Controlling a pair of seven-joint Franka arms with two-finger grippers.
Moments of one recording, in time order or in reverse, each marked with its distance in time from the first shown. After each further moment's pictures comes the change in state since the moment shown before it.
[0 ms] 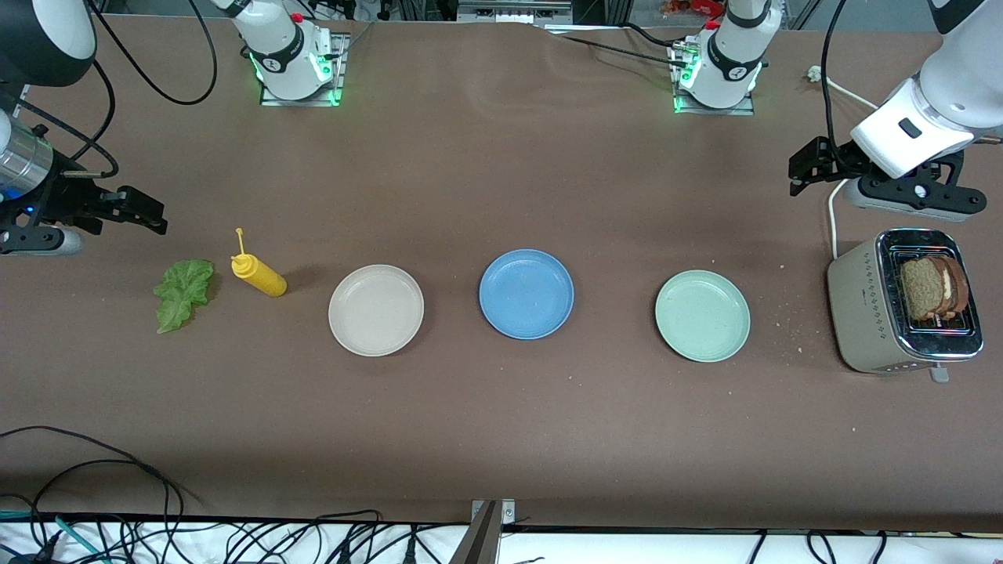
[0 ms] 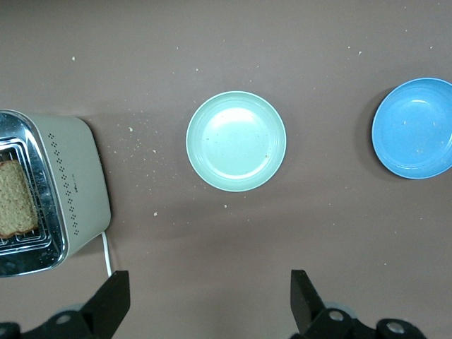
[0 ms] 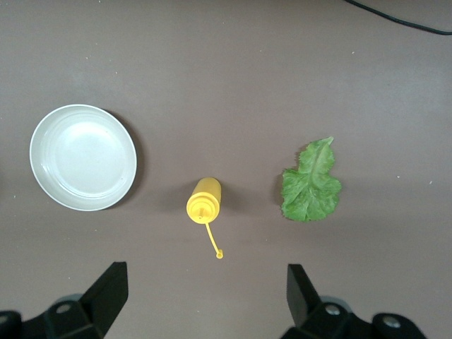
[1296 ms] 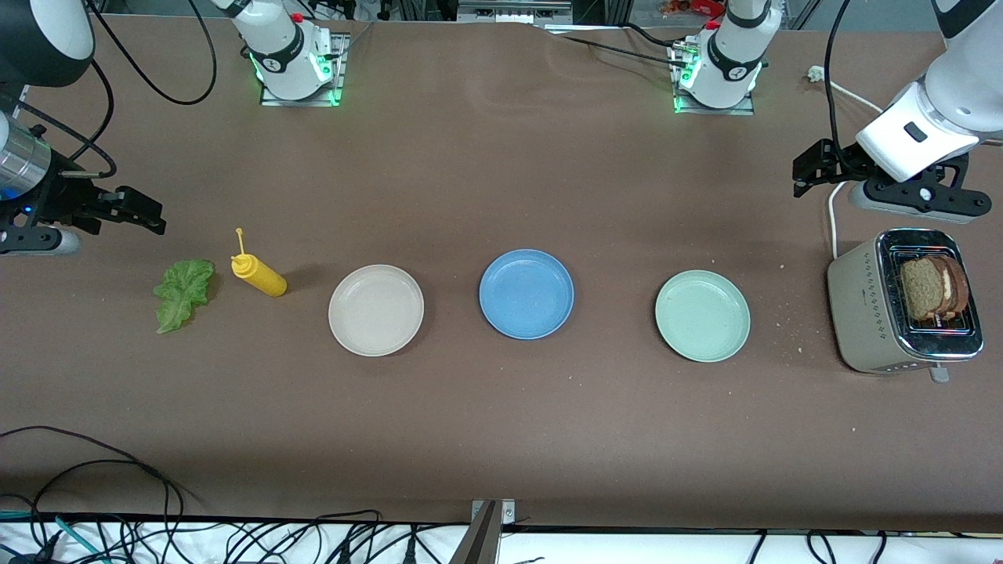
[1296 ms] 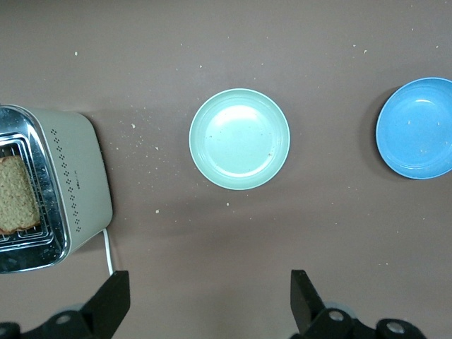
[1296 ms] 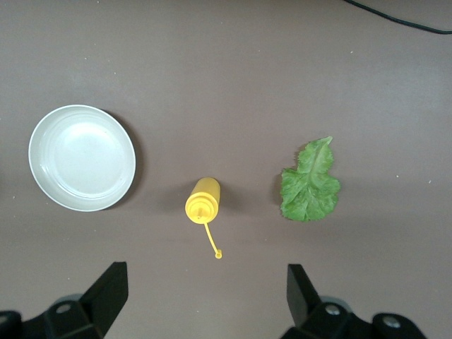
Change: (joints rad) left arm 0.008 0.004 0.003 0.000 0.000 -0.004 0.000; right arm -0.003 0.000 0.000 0.000 0.000 0.000 0.000
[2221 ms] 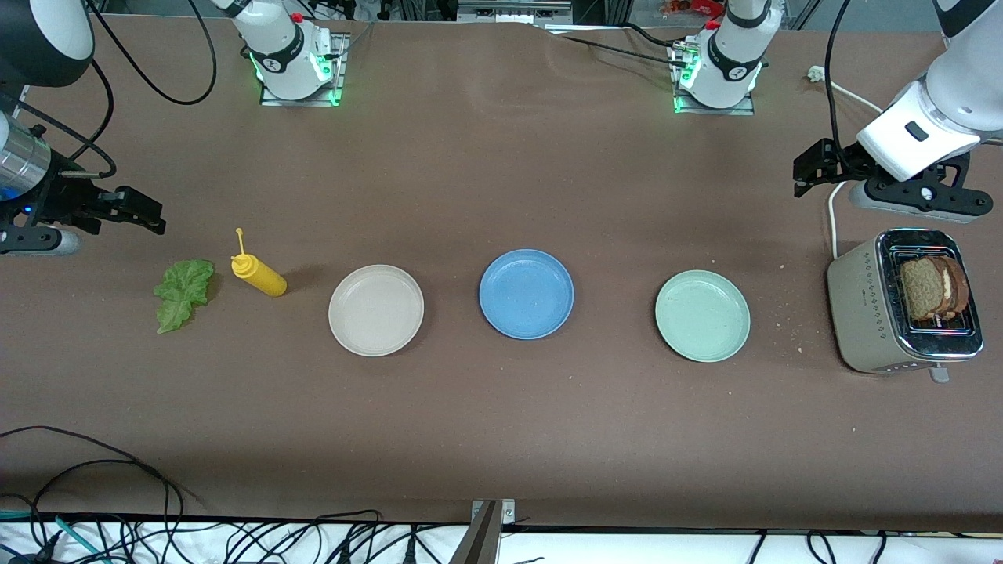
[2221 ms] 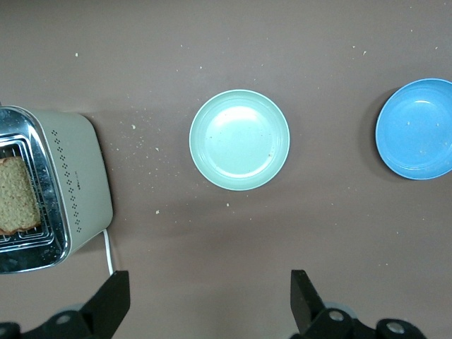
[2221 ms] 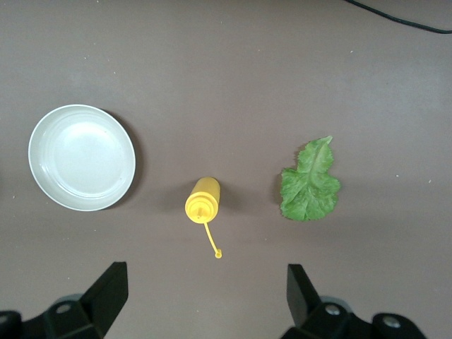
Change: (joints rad) left arm 0.000 0.000 0.000 0.003 0.000 0.000 0.000; right arm 0.000 0.000 0.000 0.000 0.000 -0.001 0.000
